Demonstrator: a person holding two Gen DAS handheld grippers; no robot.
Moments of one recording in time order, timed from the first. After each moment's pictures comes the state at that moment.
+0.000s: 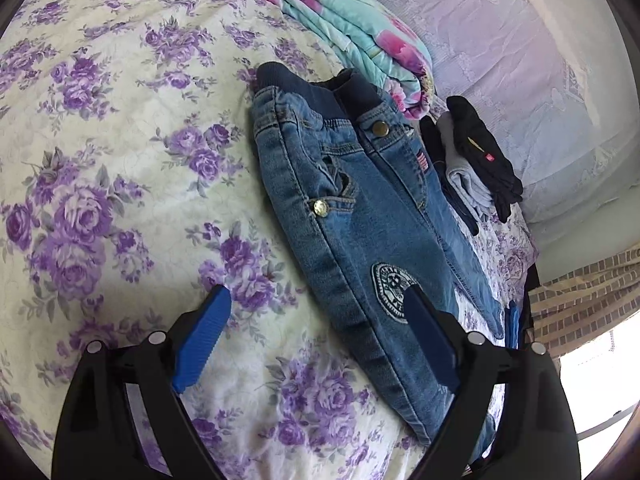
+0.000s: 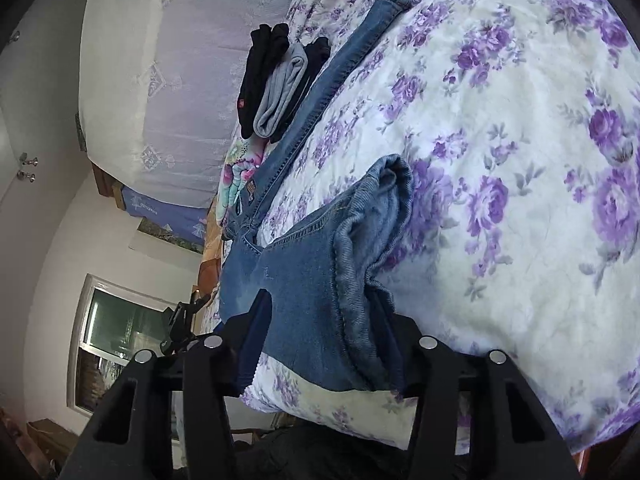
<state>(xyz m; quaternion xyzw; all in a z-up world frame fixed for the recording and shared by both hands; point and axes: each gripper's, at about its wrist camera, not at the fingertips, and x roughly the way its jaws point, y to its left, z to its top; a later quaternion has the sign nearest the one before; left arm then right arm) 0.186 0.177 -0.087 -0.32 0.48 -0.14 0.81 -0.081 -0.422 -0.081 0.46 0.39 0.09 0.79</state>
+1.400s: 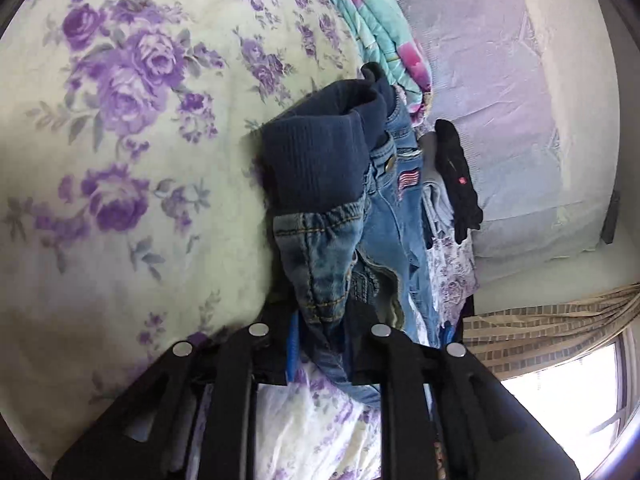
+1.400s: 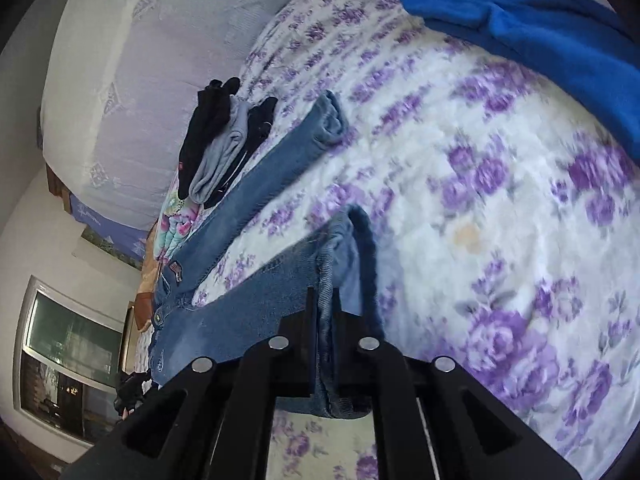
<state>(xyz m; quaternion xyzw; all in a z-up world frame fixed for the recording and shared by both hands) 0.147 0.201 -0.133 -0.45 0.46 -0.18 0.74 -0.036 -0.575 -0.057 0.42 0.39 -0.01 0.82</state>
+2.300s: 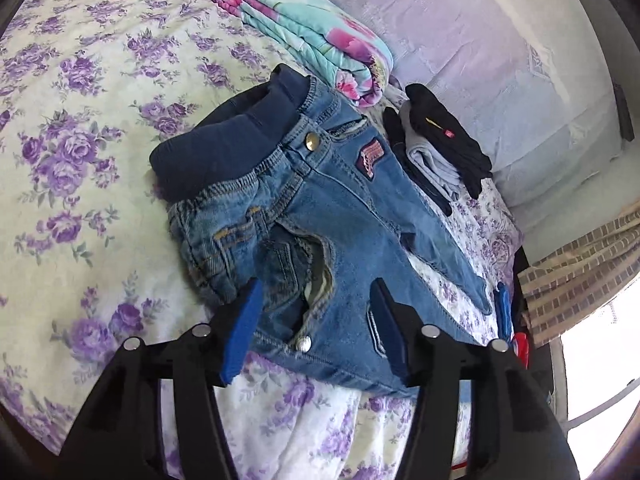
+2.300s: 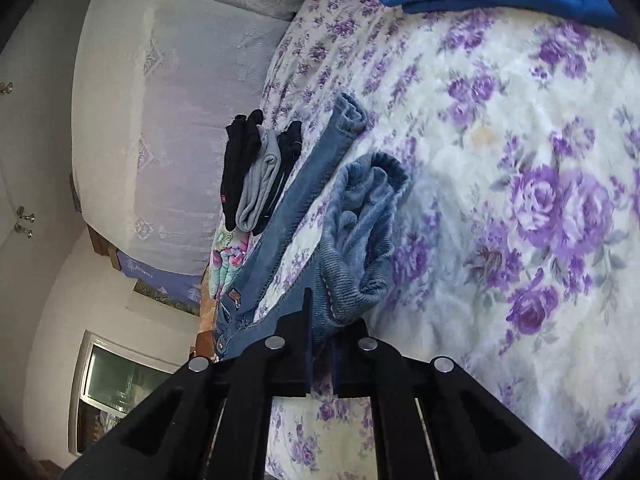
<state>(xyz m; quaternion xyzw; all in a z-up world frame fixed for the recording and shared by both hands) 0.129 0.132 -0.073 -0.29 0.44 -0.17 0.83 -0.070 -0.538 -0.048 0.50 0.30 0.04 0.81</state>
